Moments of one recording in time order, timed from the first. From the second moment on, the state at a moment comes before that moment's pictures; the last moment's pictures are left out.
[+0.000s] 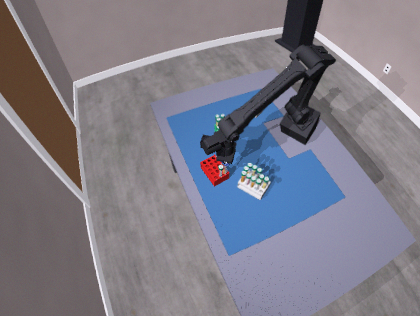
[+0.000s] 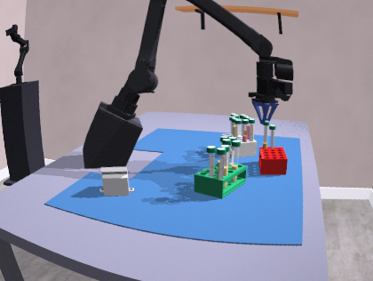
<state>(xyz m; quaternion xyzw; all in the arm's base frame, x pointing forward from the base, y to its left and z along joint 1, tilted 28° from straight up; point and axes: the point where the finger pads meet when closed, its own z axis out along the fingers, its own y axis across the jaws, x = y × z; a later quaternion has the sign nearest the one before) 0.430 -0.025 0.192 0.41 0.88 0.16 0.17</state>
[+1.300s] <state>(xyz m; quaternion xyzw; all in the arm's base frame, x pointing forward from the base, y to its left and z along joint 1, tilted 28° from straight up) 0.437 -0.023 0.187 0.41 0.88 0.16 0.17</state>
